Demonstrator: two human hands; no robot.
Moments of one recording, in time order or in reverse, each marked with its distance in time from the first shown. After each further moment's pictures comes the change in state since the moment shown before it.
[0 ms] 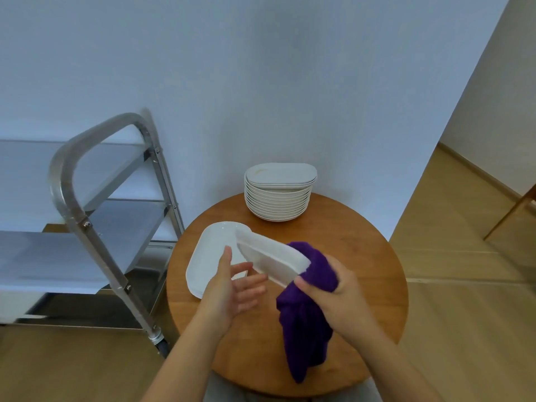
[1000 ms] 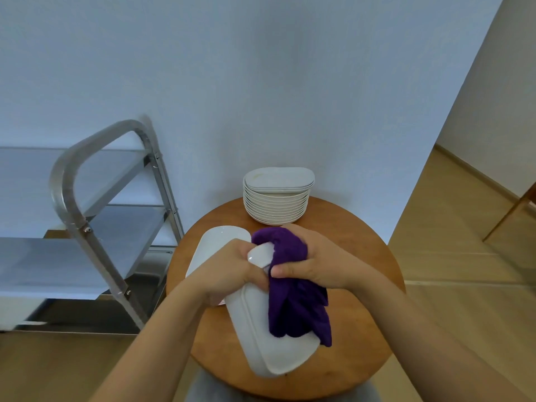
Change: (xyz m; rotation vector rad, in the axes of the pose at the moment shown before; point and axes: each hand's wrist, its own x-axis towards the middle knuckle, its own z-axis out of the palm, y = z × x) left_hand -0.042 0.062 0.012 0.643 -0.493 0.336; right_hand 0.056 -0.047 -0.011 -0.218 -0.549 -0.140
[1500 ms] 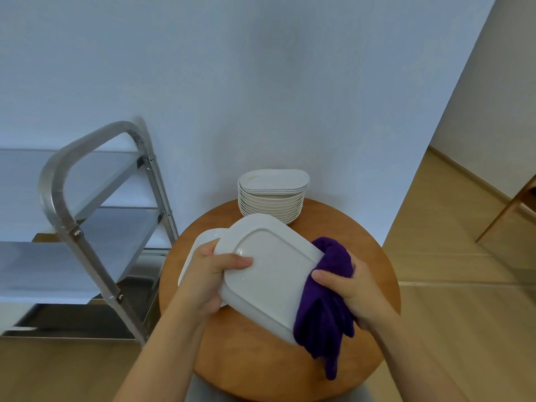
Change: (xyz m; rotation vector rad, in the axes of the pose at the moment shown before) left_hand -0.002 -0.014 0.006 -0.596 0.284 0.166; right_hand -0.053 0.046 0.002 0.571 0.447 0.135
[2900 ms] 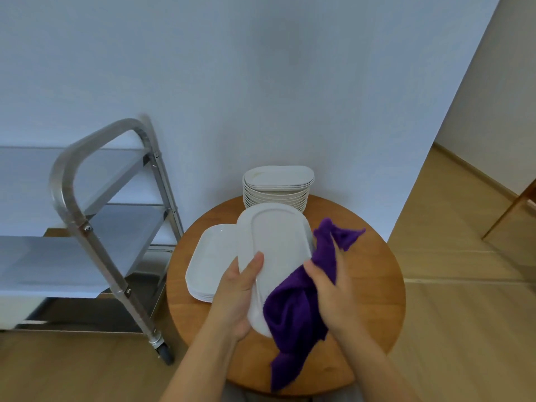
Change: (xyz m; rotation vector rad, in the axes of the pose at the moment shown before) left_hand -0.014 -0.051 0.013 -0.202 0.073 -0.142; right_hand -0.003 0.029 0.054 -0.163 0.287 -0.127
